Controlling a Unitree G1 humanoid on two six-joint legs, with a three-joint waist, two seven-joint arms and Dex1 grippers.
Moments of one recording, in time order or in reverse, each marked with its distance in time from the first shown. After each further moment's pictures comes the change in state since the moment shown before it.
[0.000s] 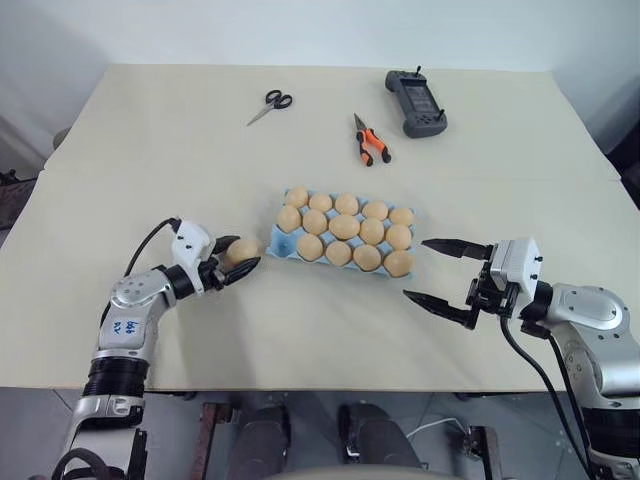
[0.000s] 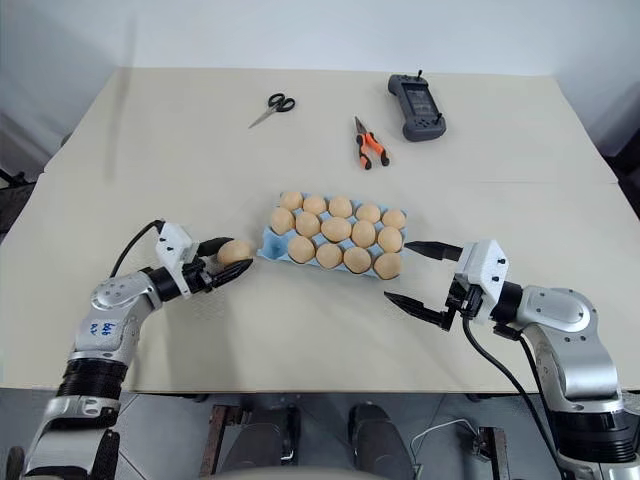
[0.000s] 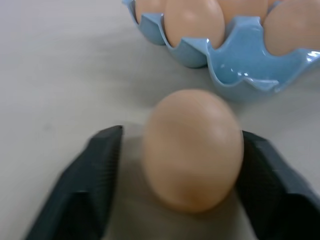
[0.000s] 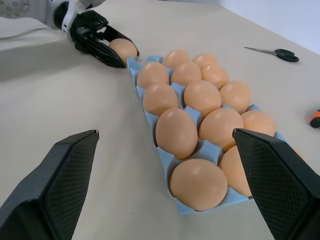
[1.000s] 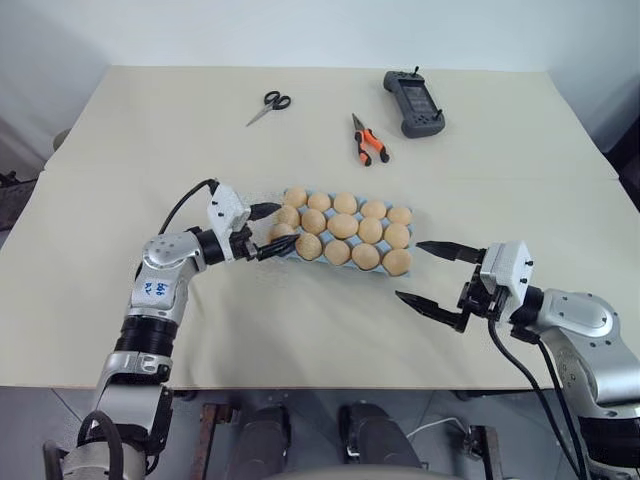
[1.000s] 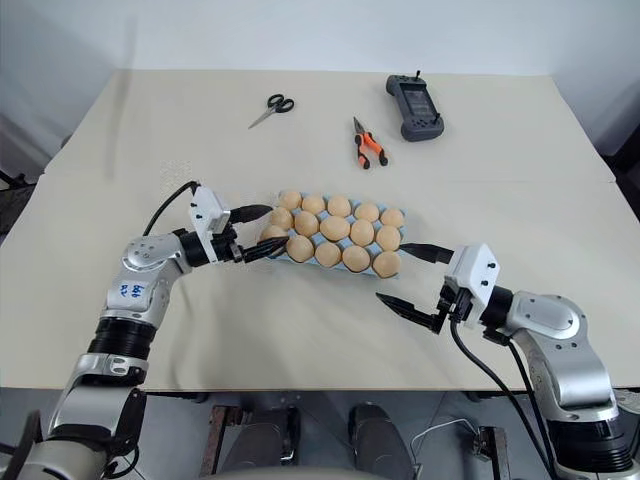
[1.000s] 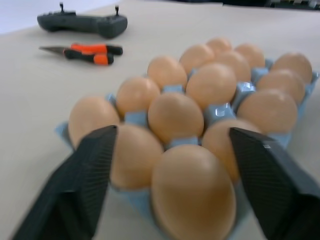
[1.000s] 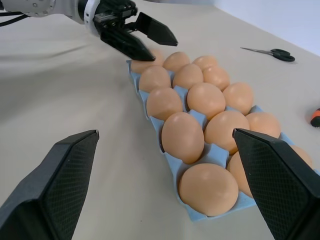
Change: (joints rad) left arm -0.152 -0.028 -0.060 -0.014 -0.028 -0.010 -0.133; right arm 0.032 0.008 0.035 -0.065 0.000 0.020 -0.083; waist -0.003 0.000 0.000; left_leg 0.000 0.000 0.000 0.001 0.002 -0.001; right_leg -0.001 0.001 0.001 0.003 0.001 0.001
